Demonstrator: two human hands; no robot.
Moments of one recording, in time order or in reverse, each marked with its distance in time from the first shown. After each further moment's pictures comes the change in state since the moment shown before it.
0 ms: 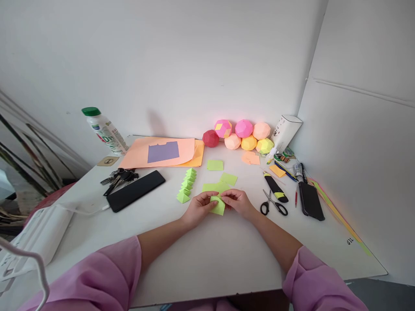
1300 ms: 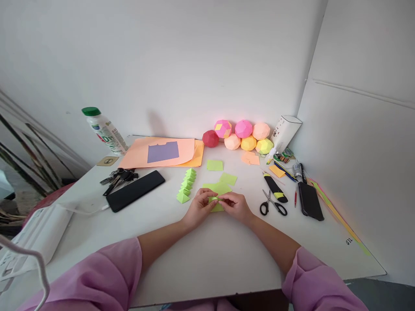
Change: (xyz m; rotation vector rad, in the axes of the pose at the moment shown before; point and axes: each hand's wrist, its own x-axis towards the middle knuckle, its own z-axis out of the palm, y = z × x) left_hand 0.004 -0.010 -0.004 0.300 0.067 0.183; right_hand -0.007 -0.002 0.014 -0.500 0.100 -0.452
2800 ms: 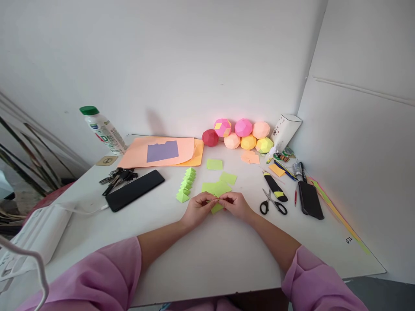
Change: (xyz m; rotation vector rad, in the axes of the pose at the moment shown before) left_hand -0.002 0.001 -0.001 -0.011 0.016 0.022; right_hand 0.001 0.006 -0.005 0.197 -0.173 0.354
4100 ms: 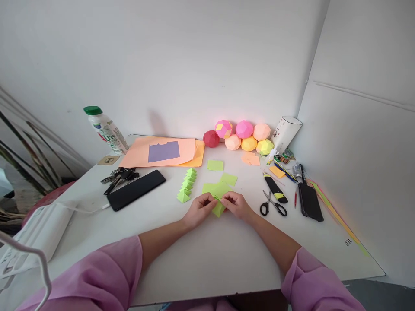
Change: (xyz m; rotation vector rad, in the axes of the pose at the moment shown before) left_hand -0.003 0.013 -0.002 0.081 -0.148 -0.086; right_hand -0.002 -0.009 -0.002 0.128 -0.040 0.044
